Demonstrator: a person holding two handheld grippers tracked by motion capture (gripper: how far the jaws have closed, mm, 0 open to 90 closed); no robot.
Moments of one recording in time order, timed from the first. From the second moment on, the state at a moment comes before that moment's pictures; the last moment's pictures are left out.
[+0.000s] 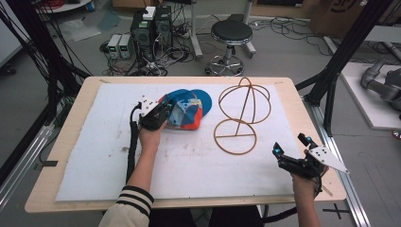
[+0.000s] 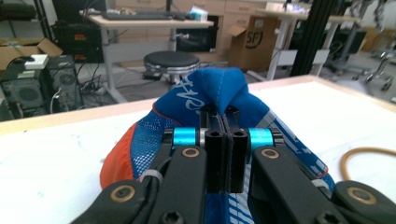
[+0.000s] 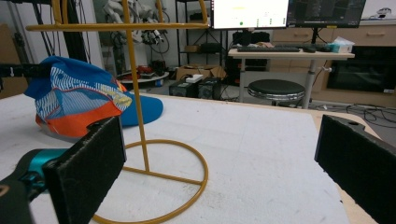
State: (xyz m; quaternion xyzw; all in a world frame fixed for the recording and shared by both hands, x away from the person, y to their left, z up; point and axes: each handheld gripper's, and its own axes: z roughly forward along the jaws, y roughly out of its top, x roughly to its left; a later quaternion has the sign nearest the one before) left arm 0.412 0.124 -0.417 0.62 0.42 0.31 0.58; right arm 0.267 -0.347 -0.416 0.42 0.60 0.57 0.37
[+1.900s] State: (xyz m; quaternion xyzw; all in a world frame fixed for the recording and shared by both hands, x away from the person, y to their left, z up) left arm 0.412 0.053 -0.247 0.52 0.37 0.36 0.68; right arm 0.264 -0.354 -0.414 0.42 0.58 0.58 0.37
